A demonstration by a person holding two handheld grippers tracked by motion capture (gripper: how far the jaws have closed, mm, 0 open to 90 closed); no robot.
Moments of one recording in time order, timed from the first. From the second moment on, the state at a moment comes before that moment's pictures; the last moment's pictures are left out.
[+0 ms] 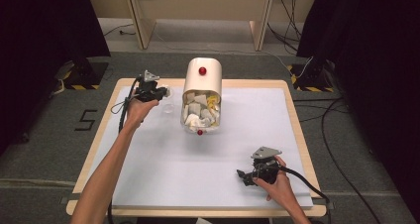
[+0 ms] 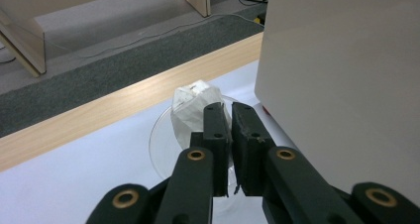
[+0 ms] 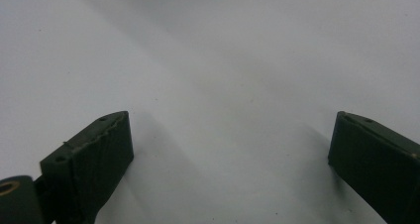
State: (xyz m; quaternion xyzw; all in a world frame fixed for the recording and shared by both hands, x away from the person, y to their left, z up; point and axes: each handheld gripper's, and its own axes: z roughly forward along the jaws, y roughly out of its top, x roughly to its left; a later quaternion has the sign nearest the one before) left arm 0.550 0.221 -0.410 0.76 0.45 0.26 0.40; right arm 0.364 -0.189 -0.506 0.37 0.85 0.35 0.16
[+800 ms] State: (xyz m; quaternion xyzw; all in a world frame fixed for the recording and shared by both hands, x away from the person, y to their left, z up) left arm 0.537 0.233 -0.404 0.74 0.47 0.21 0.42; right arm 0.364 -0.189 -0.506 0.36 0.85 0.35 0.16
